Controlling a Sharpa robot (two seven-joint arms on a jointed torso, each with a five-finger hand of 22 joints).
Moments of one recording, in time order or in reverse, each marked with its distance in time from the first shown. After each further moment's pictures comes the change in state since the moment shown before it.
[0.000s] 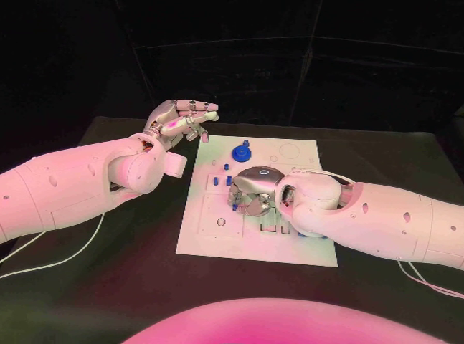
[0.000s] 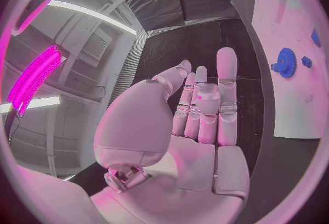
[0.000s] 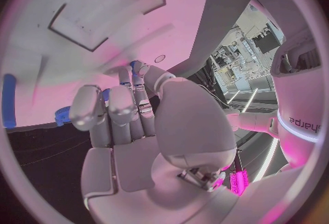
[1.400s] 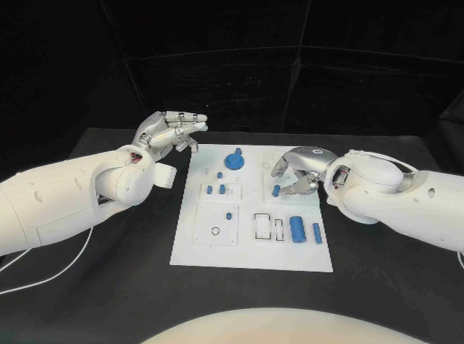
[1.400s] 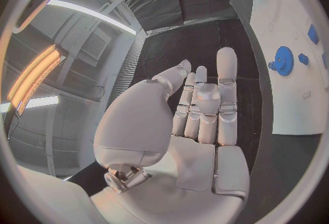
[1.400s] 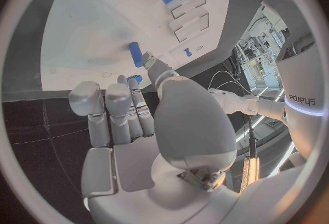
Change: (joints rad) left arm 0.000 -0.009 -0.002 -0.004 0.000 0.014 -0.008; left_hand 0.000 0.000 -0.003 0.003 0.000 -0.004 0.004 0.000 0.000 -0.002 -0.002 0.000 0.000 0.000 0.000 0.000 -0.003 0.000 0.000 0.000 -0.004 -0.002; right arm 0.093 -0.277 0.004 0.082 0.065 -0.054 -0.072; right_hand 0.026 -0.017 -0.222 0.040 0.010 -0.153 -0.014 0.000 -0.001 -0.180 0.017 0.051 0.004 -0.016 0.018 -0.038 -0.116 0.000 -0.062 0.016 -0.061 -0.110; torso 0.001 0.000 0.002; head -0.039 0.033
